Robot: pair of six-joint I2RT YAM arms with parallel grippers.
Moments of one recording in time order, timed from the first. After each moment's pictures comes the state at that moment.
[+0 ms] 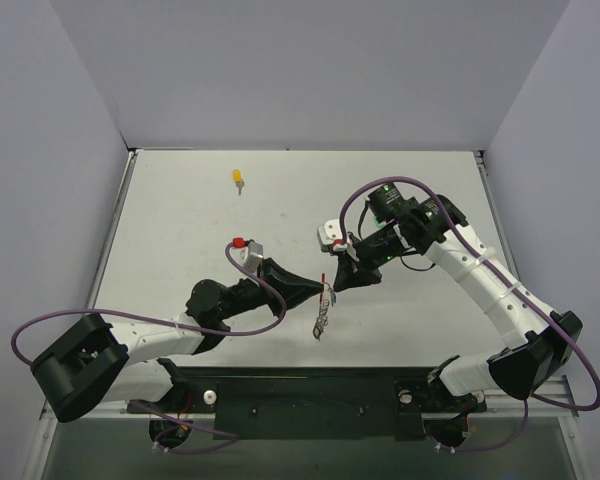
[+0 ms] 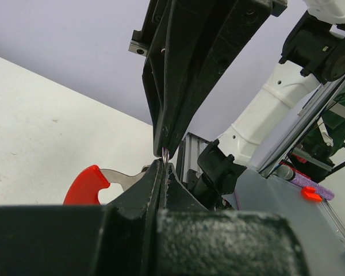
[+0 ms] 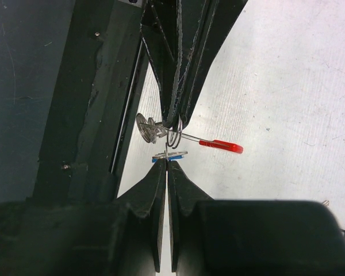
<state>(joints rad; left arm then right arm) -0.86 1.24 0.34 1.28 0.45 -0.65 0.61 1.38 1.43 -1.22 -0.85 -0.99</state>
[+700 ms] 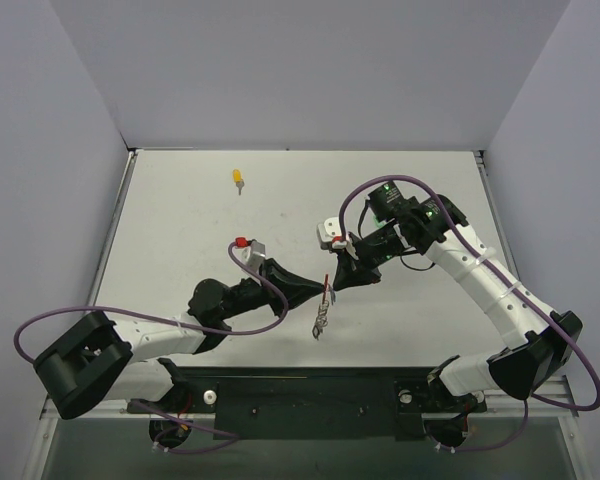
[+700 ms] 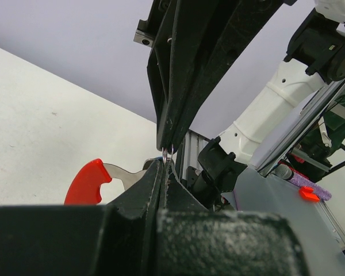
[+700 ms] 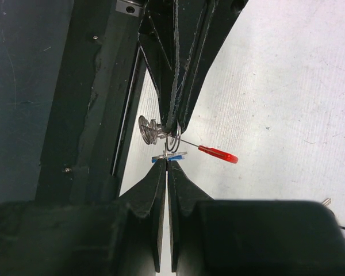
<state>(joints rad) -0.86 1.26 0.34 1.28 0.45 -0.67 0.60 1.38 1.43 -1.21 -0.84 -0.96</state>
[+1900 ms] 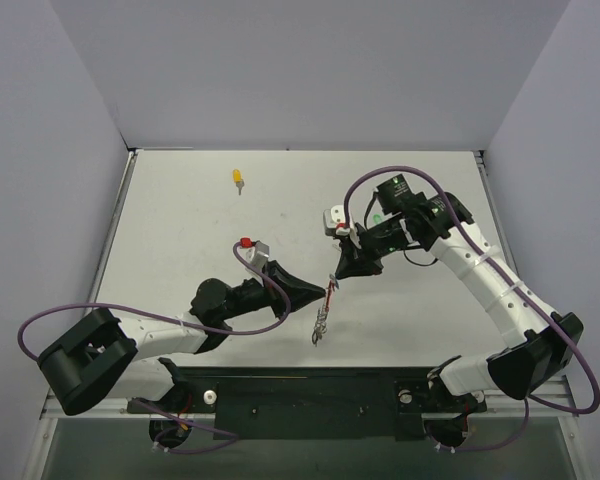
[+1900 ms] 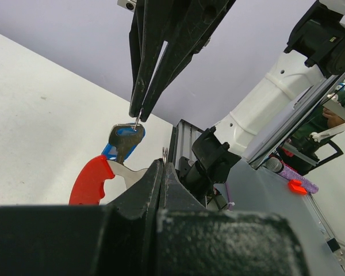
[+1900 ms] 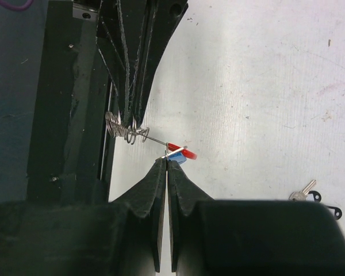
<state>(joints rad) -0.86 1.29 0.34 1.28 0.48 -0.70 0.54 1.38 1.42 -1.13 -0.83 -0.88</state>
